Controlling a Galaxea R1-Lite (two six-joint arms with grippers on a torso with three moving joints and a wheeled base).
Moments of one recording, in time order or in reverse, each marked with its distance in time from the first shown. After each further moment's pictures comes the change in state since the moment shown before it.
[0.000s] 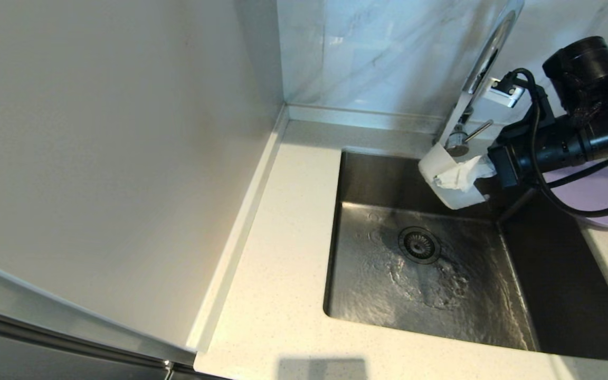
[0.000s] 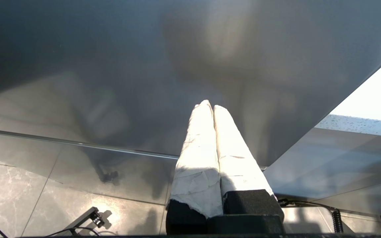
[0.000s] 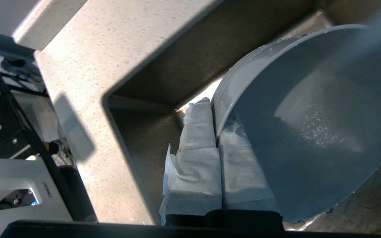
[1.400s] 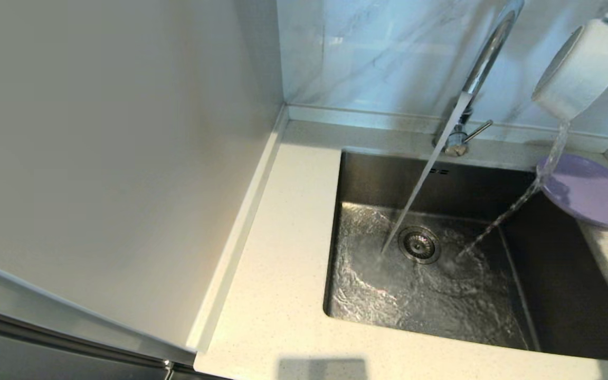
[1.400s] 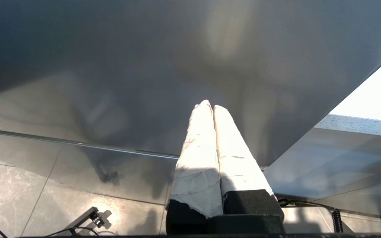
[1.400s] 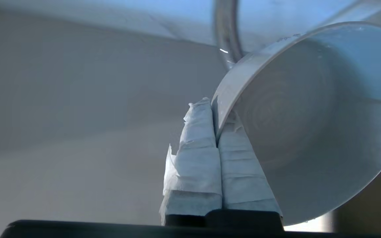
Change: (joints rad) left arm 0.000 0.000 0.000 0.000 0.000 0.000; right arm -0.392 -0.404 0.561 -1.254 0.139 1.843
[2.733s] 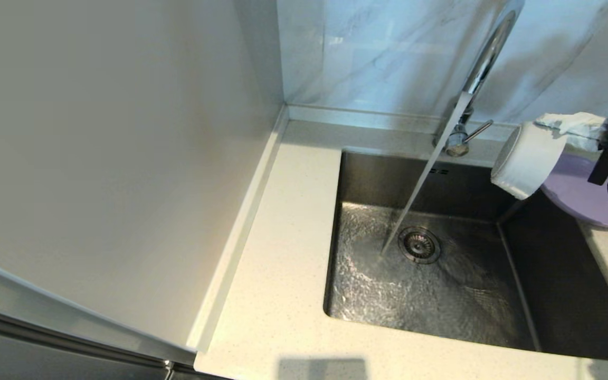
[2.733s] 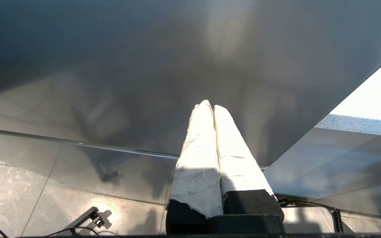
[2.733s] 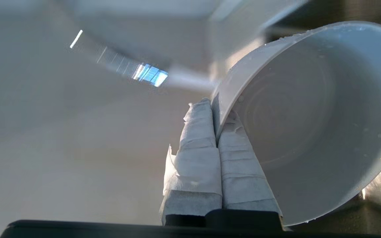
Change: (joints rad) left arm 0.000 0.000 0.000 0.000 0.000 0.000; right arm 0.031 0.101 0.217 0.008 0.031 -0.178
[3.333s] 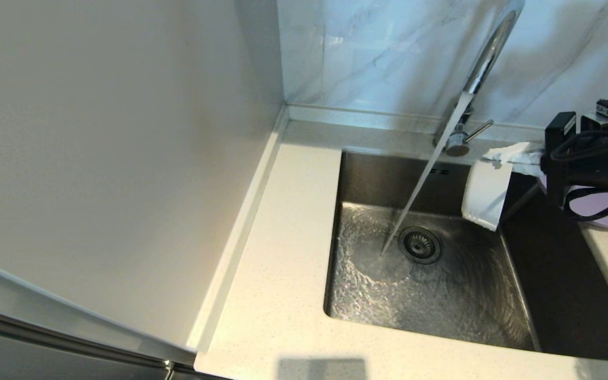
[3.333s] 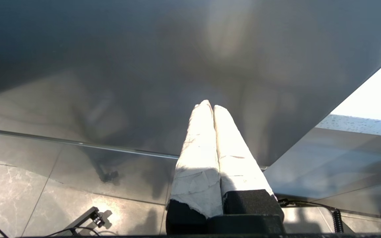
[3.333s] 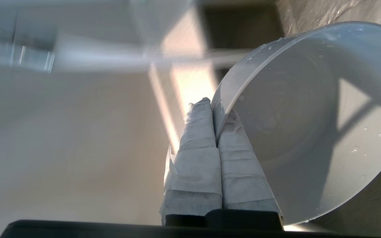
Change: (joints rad) left arm 0.000 0.000 0.000 0.000 0.000 0.000; right arm 0.245 0.003 -0.124 0.427 -0.290 -0.156
